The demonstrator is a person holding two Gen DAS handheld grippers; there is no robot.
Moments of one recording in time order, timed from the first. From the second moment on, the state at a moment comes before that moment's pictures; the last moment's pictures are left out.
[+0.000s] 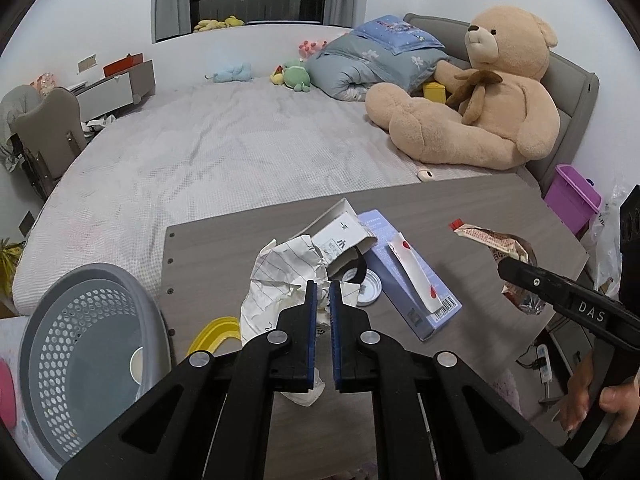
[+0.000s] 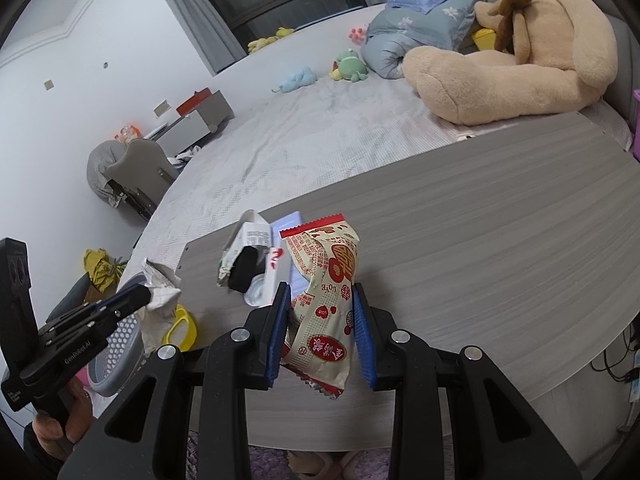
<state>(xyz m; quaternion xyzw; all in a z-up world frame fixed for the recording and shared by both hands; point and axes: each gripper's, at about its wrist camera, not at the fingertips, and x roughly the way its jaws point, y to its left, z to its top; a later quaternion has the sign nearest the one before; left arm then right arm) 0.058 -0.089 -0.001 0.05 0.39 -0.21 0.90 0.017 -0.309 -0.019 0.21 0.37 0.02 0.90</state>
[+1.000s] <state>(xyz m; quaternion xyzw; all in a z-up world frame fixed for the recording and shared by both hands) 0.057 0.127 -0.020 -0.03 0.39 0.01 0.92 0.091 -0.067 -0.004 0.09 0.41 0.25 0.87</state>
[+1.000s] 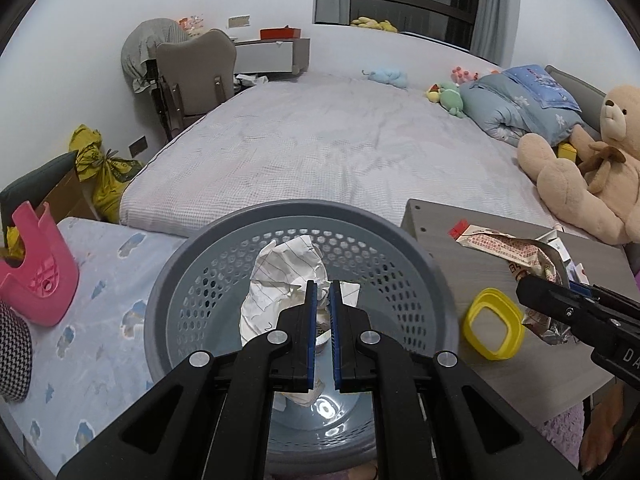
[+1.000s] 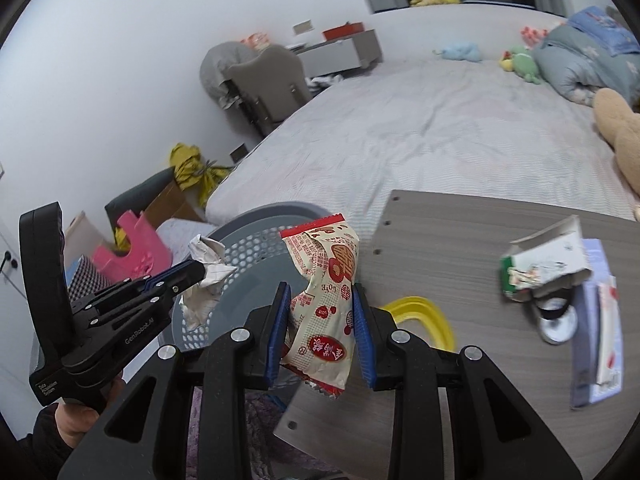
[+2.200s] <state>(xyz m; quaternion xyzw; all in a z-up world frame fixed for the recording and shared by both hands) 0.056 0.180 -0.035 -0.05 0.39 0.10 0.91 0.113 0.000 -0.024 0.03 0.42 0.28 0.86</state>
